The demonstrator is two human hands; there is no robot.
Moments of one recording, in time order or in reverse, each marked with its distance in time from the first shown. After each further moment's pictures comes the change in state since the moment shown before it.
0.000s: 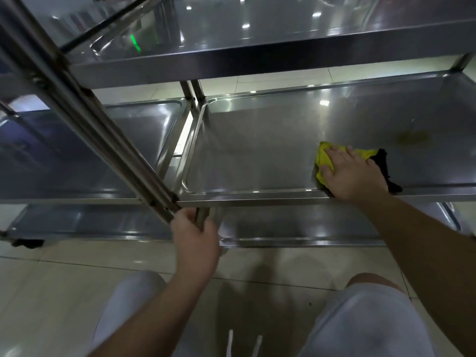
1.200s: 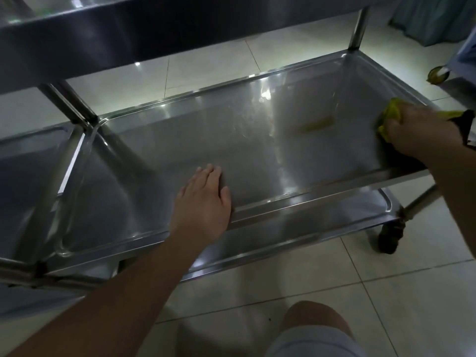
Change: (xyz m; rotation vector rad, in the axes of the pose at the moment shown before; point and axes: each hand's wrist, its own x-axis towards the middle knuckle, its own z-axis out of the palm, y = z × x) left_hand 0.024 0.117 0.209 0.724 -0.436 0.679; right_hand 0.042 0.314 -0.046 0.029 0.058 0.524
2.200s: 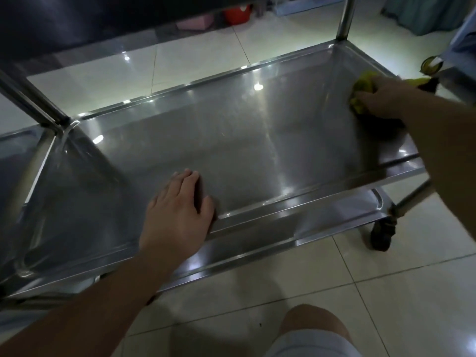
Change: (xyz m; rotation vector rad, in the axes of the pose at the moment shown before) left_hand 0.002 0.005 -0.001 0.015 0.055 -0.006; right_hand 0.071 -0.037 -0.022 0.092 -0.115 -0.030
